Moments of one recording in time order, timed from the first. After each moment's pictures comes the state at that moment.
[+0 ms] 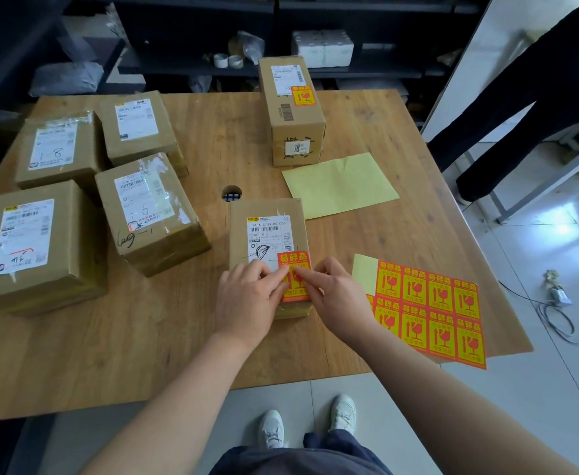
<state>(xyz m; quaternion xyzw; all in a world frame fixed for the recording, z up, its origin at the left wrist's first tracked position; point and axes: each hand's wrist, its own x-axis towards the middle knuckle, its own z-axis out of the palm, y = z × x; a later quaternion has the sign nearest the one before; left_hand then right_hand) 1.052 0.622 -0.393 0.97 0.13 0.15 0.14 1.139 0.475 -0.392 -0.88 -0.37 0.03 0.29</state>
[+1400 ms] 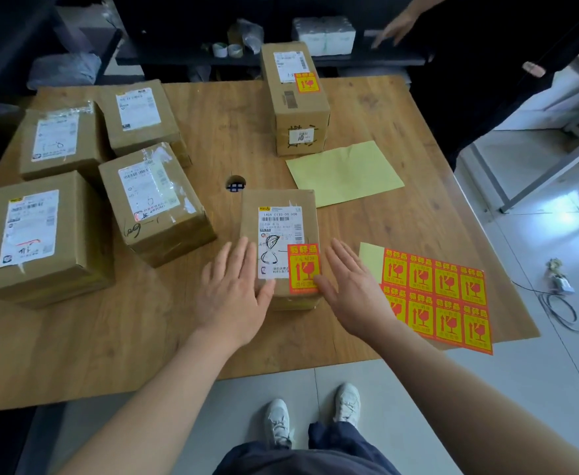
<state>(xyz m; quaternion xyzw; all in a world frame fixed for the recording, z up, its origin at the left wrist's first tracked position) 1.027 0.646 -0.402 0.97 0.22 -0.01 0.07 1.135 0.464 -0.401 -0.92 -0.31 0.12 0.21</state>
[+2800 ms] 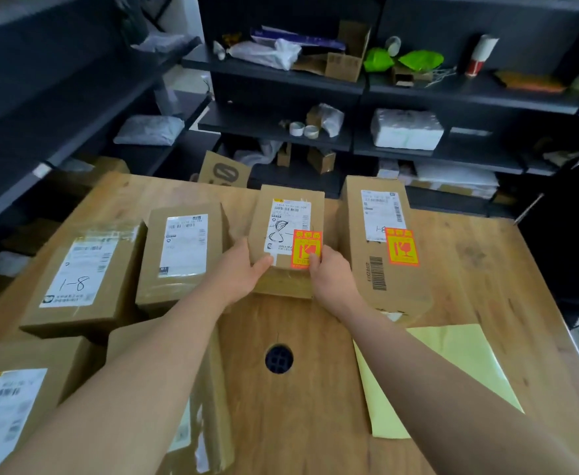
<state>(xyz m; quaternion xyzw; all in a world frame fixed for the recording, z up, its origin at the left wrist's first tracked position) 1.305 0.928 -0.372 0.85 0.36 0.05 0.38 1.418 0.794 -0.372 -0.88 -0.27 0.19 0.34</state>
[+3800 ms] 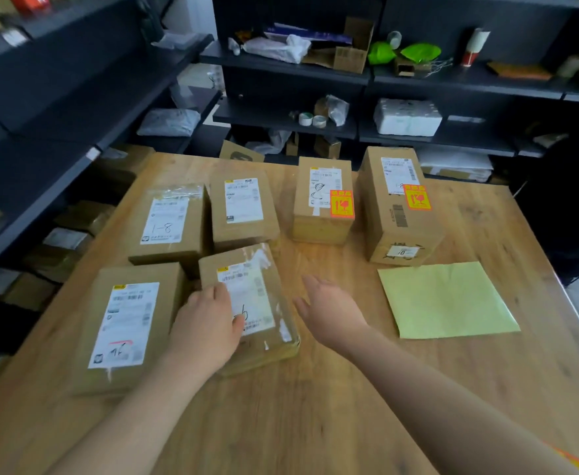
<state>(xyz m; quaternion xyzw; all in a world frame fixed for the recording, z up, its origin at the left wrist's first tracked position) 1.090 0.857 -0.336 0.93 0.34 -0.02 0.10 1.242 0.727 -0.348 -0.88 -0.42 0.17 0.13</state>
